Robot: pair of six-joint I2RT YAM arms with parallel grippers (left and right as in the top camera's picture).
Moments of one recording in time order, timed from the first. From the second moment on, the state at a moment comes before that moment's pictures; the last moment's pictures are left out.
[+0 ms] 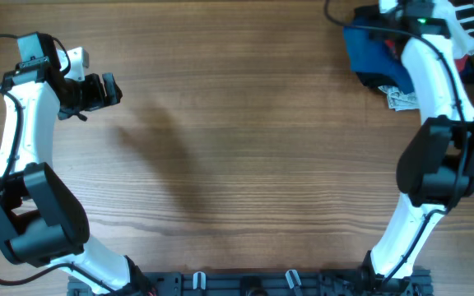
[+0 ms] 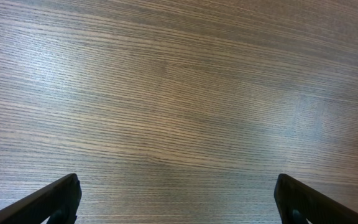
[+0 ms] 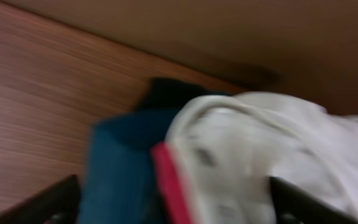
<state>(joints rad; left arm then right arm) 0.28 1.83 1.45 -0.84 0.23 0.03 -0.06 2.13 1.85 -0.48 0.10 -0.42</state>
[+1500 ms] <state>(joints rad) 0.28 1.83 1.45 -0.86 0.23 0.03 -0.33 2.37 1.98 -0.38 -0.10 0.03</state>
